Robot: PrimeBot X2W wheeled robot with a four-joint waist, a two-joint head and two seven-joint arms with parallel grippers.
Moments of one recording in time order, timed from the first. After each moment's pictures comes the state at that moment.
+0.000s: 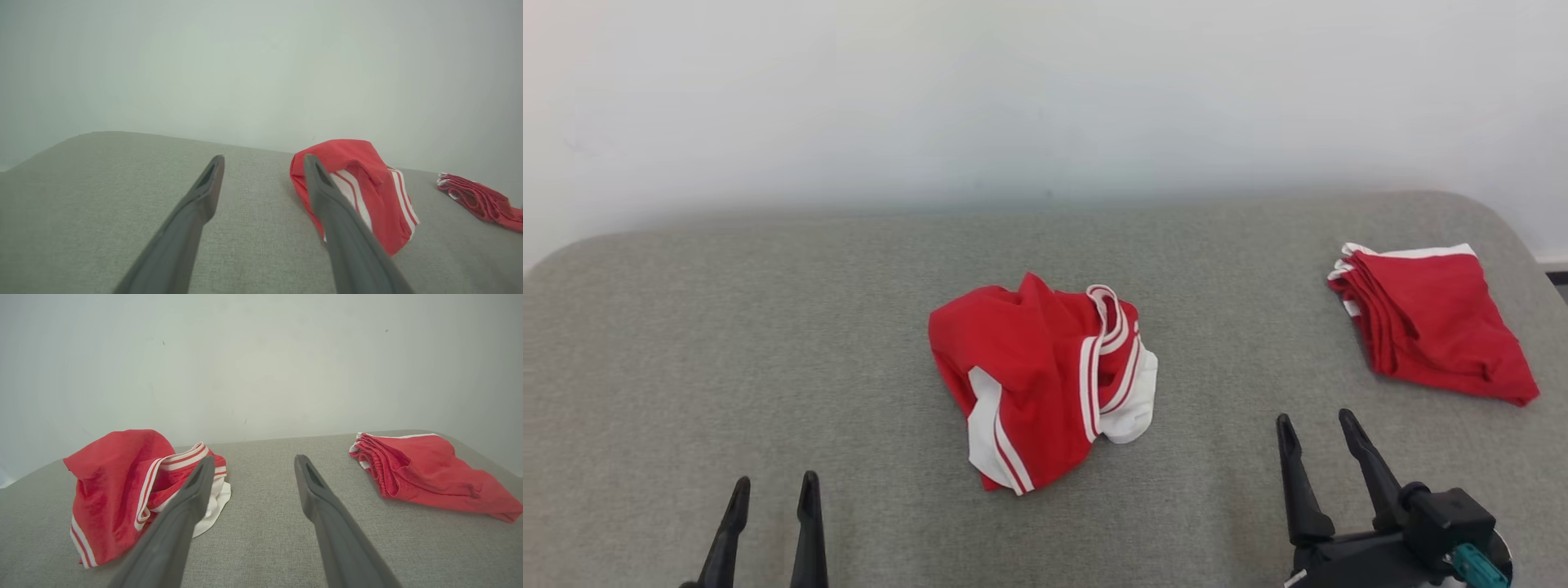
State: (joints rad) left arm 0.11 0.12 -0.05 -0.01 -0.33 -0.09 -0.26; right arm -0.01 -0.05 0.04 0.12 0.16 0.13 -0.18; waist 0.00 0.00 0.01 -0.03
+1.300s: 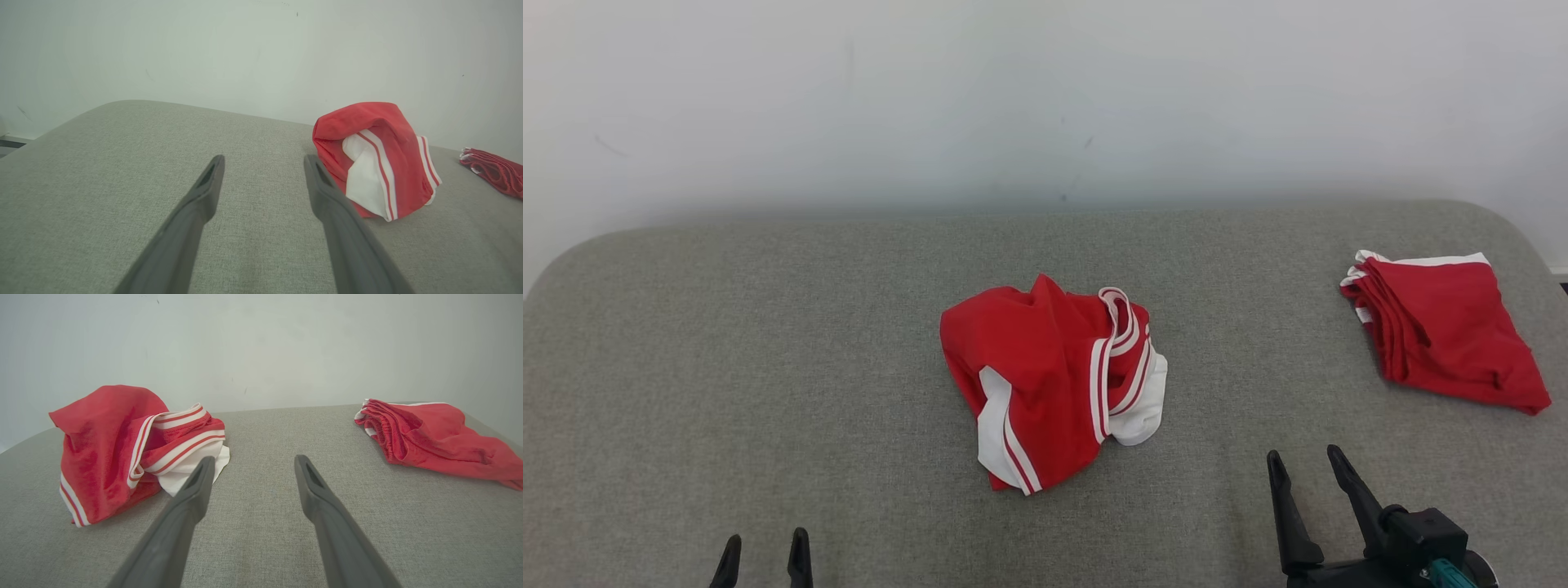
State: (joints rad) left arm 0.20 0.10 0.00 0.01 -0.30 -0.12 -0.26; right arm 0.00 -0.05 0.04 0.22 0.14 0.13 -0.19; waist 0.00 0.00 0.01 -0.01
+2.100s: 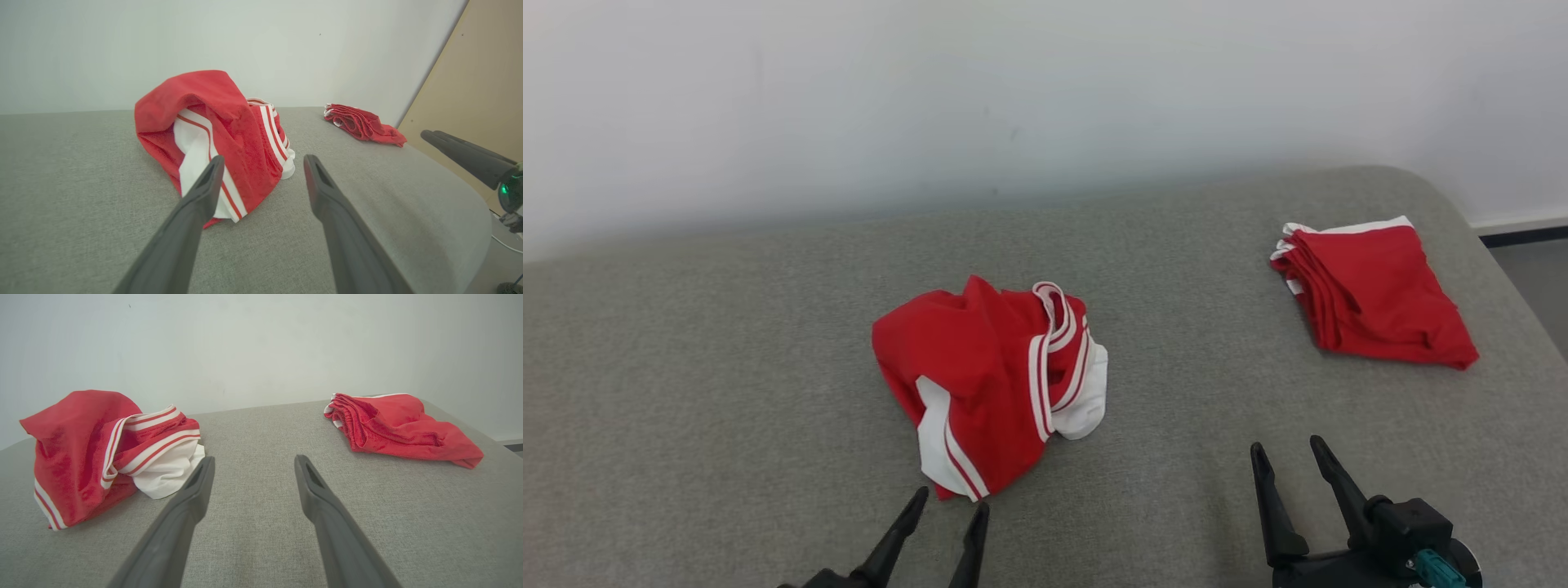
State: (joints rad) left arm 0.04 0.16 -0.35 0.09 -0.36 -0.13 -0.23; right arm -0.02 -0.05 0.08 0.23 0.15 0.13 -0.18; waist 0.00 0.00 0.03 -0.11
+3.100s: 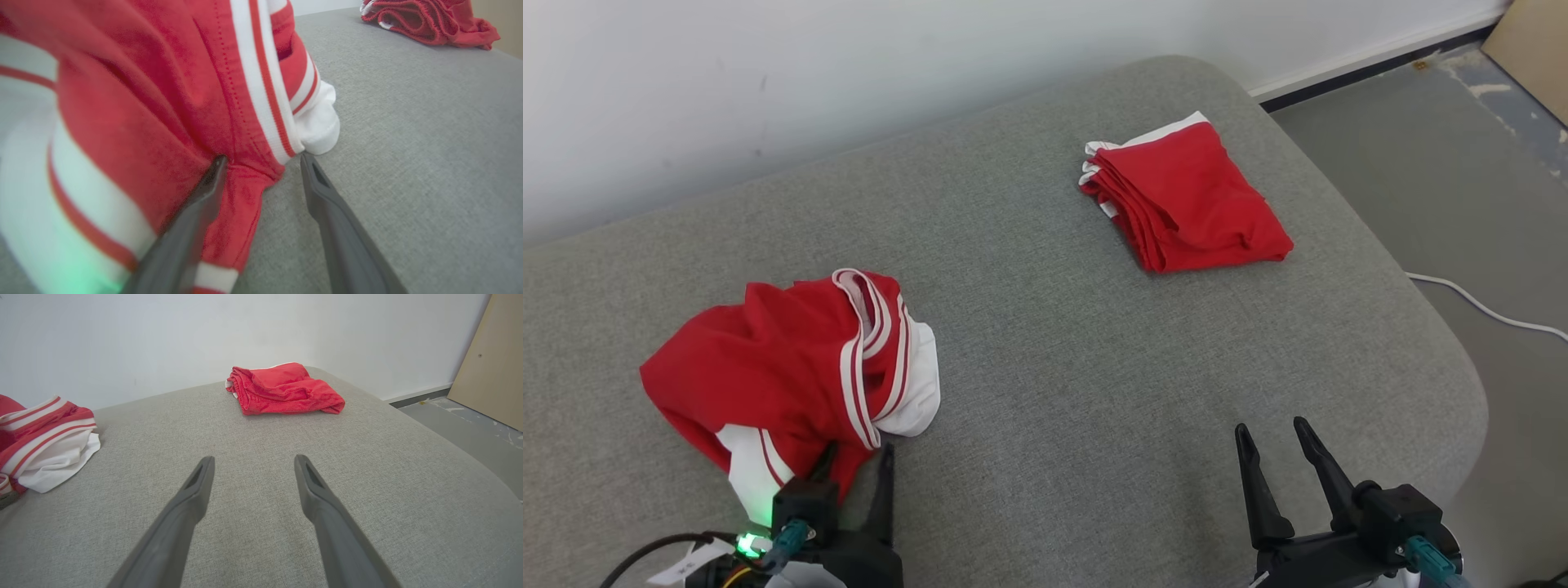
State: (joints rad) left arm -0.30 0.22 -0.44 0.58 -0.37 0.10 -0.23; right arm -0.07 -0.05 0.12 0.27 0.19 0.13 -0.23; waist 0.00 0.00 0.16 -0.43
